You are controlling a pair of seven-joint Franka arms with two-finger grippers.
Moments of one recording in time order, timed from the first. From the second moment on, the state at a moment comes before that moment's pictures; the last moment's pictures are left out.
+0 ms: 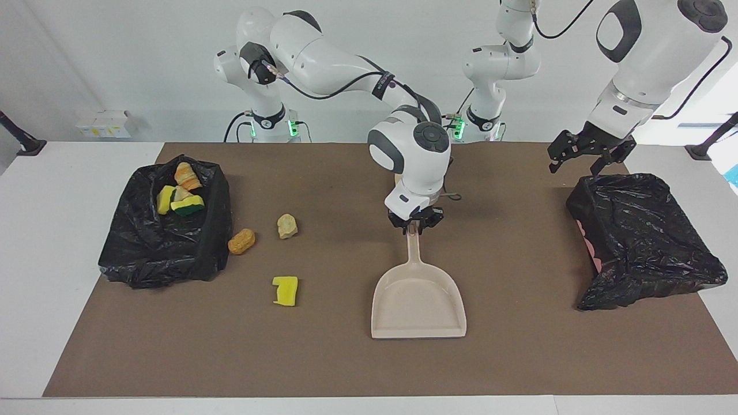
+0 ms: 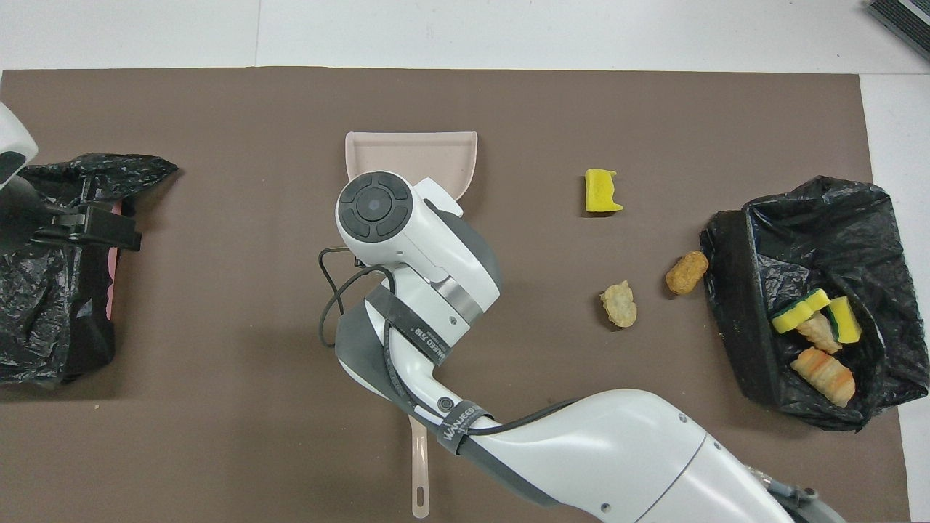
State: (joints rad) left arm -0.01 0.00 -0.05 -1.64 -0.05 1.63 0.04; right arm 0.49 0.74 0.30 -1.17 -0.21 1.87 0.81
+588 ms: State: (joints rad) left arm -0.01 0.00 -0.05 -1.64 -0.05 1.63 0.04; right arm 0.49 0.63 0.30 -1.19 -0.20 1.82 0.81
